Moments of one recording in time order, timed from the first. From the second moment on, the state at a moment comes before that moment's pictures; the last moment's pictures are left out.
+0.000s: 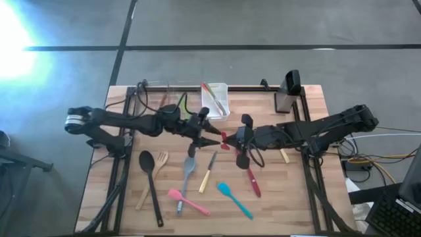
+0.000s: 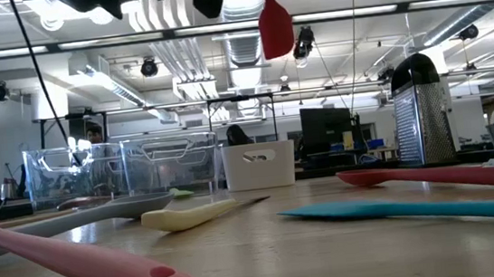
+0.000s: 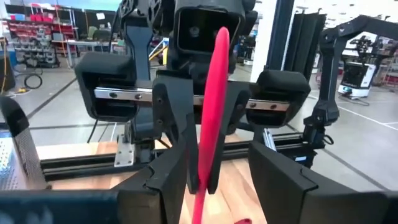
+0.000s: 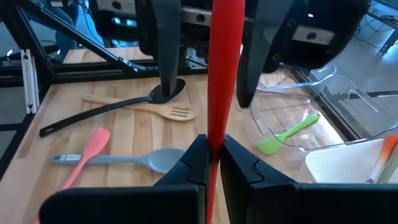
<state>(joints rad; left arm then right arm) 0.06 1.40 0.95 0.51 0.34 -0.05 0.23 1.36 1.15 -0.23 0.36 0.17</state>
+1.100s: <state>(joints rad) 0.06 1.48 1.02 0.63 0.35 0.00 0.23 1.34 1.15 -0.24 0.36 0.18</state>
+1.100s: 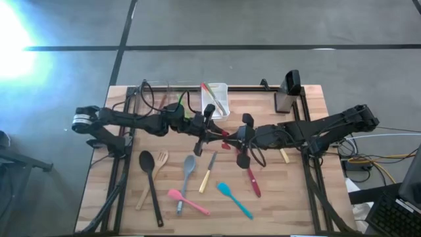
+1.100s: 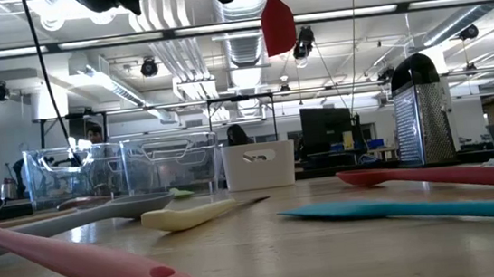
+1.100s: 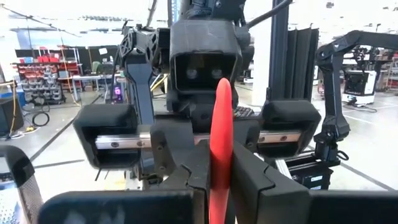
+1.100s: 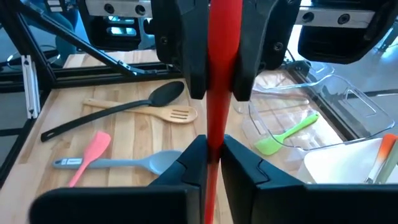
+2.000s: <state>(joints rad) 0.63 1.30 0.99 0.29 0.17 -0.25 0.23 1.20 1.00 -0.65 0.50 0.60</state>
